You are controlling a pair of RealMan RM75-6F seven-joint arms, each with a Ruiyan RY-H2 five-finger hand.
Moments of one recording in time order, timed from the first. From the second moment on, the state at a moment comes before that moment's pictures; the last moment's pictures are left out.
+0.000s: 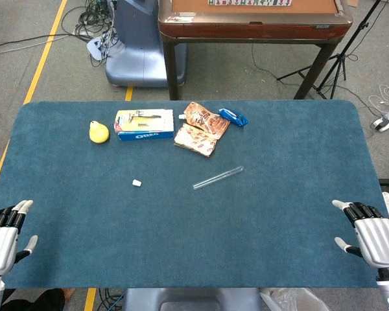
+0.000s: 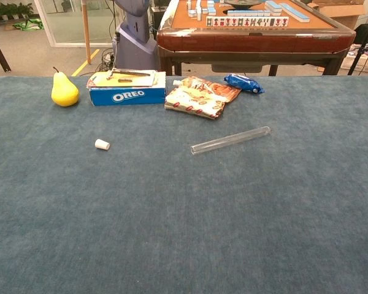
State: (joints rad) left arm -0.06 -1.15 -0.01 -1.67 1.48 1.57 0.29; right arm 0.06 -1.02 -0.03 -1.73 -1.56 1.50 -0.13
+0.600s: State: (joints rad) left arm -0.08 -1.14 -0.03 -1.66 1.51 1.54 0.26; right arm 0.11 -1.01 -0.01 -1.76 -1.58 1.43 -0.15
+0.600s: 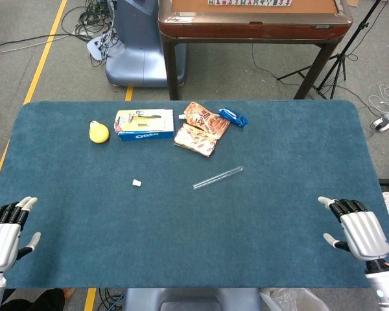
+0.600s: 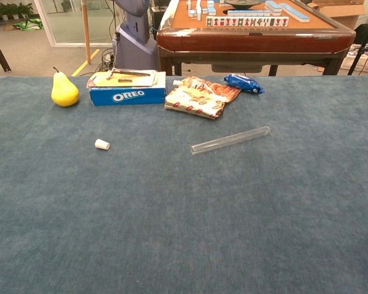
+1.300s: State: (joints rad) left arm -0.47 -1.16 -0.13 -1.58 1.40 0.96 0.20; right arm 0.14 -0.99 0.04 -1.84 -1.53 1.40 -0.26
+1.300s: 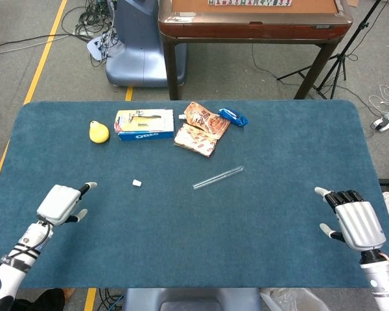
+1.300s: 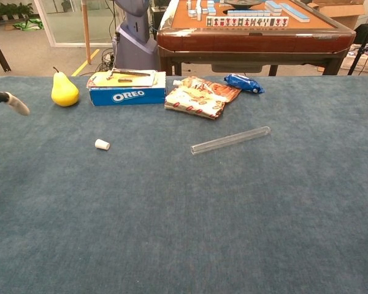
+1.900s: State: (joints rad) left arm -0.73 -1.33 -0.14 -1.43 0.99 0.64 0.35; right arm 0.13 -0.98 0.04 -1.82 -1.51 1.41 -0.24
